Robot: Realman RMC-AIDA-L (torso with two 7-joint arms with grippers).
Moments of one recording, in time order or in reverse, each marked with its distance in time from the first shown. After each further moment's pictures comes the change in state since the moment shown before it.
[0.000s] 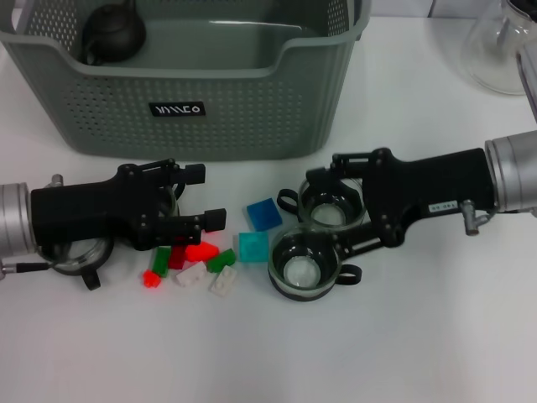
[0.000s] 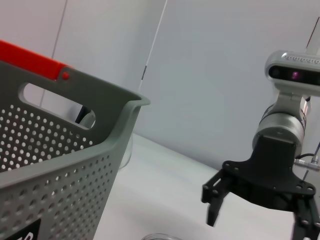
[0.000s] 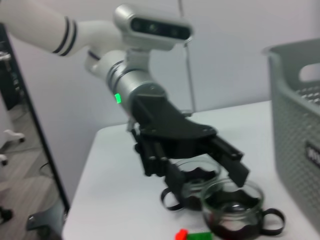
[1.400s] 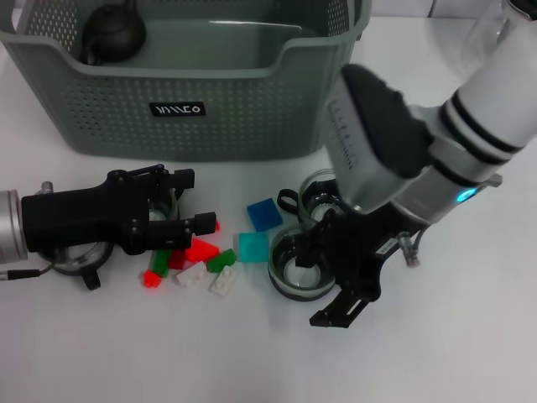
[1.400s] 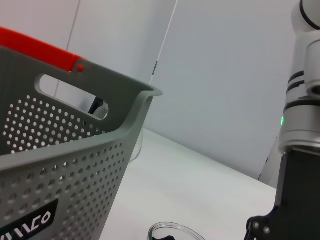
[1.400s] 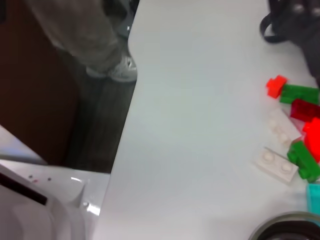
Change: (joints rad) left arm 0.022 0.008 0.000 -0.002 -0.002 -0.012 -0.001; right arm 0.097 0.010 -0.837 -0.462 -0.094 0.081 0.634
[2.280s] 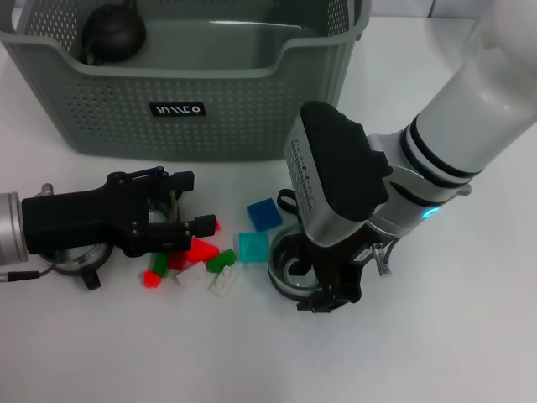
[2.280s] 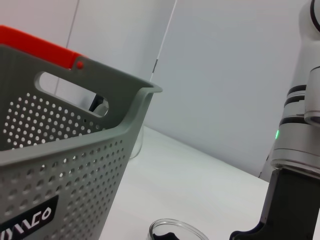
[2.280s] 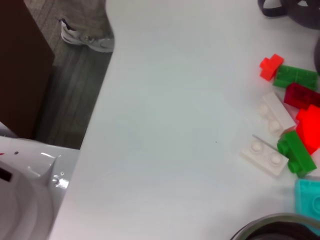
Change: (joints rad) left arm 0.002 -0.001 0.000 0.000 0.006 -0.006 0.006; right arm 0.006 0.004 -0.187 0.005 -0.013 0.172 0.056
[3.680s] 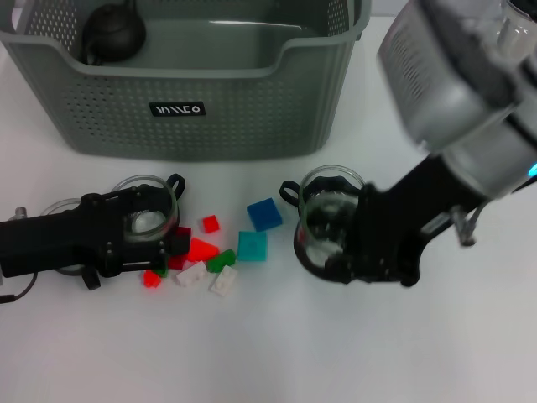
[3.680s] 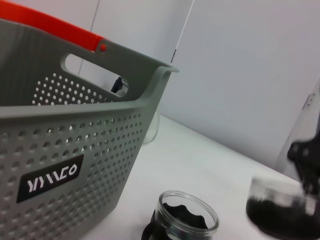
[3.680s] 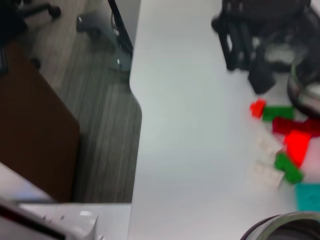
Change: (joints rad) left arm 0.064 0.017 0.000 0.006 0.001 0.000 0.004; right arm -0.105 -0.010 0.358 -0.321 0.010 -0.426 0.133
